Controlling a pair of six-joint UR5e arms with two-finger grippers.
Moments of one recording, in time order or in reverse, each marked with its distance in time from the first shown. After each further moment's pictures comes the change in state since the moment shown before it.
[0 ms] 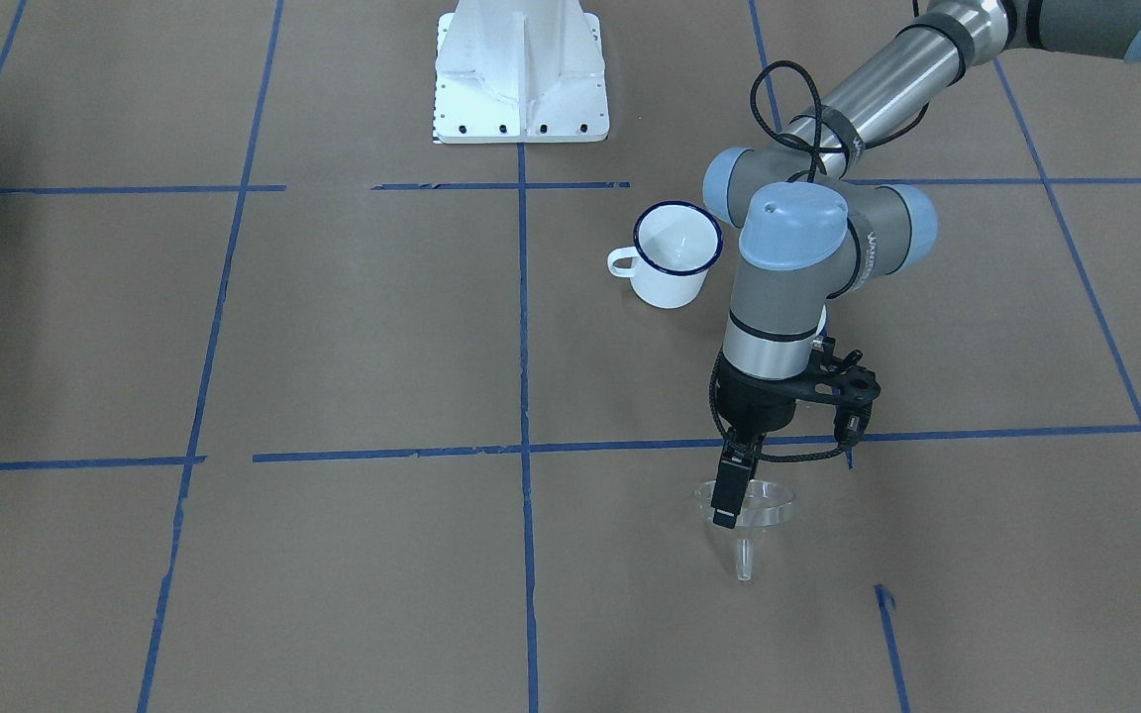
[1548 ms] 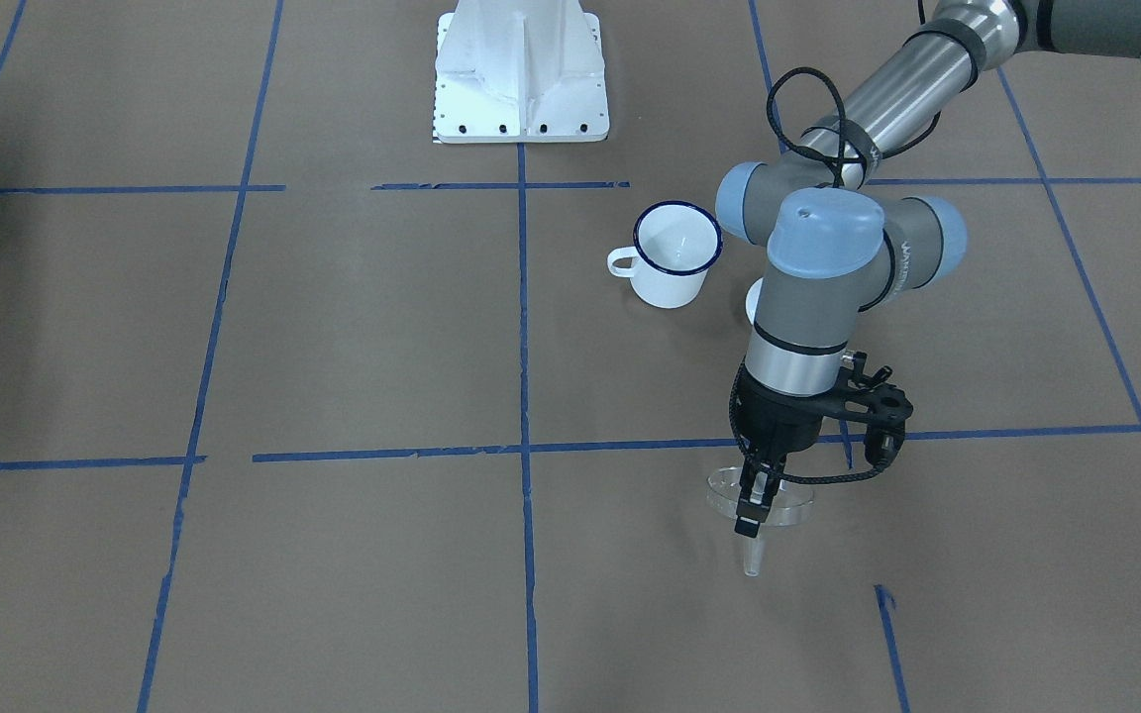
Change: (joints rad) left arm -0.082 -0.014 -0.036 -0.021 -0.086 0.020; right arm 0.000 0.000 0.000 0.000 0.000 0.000
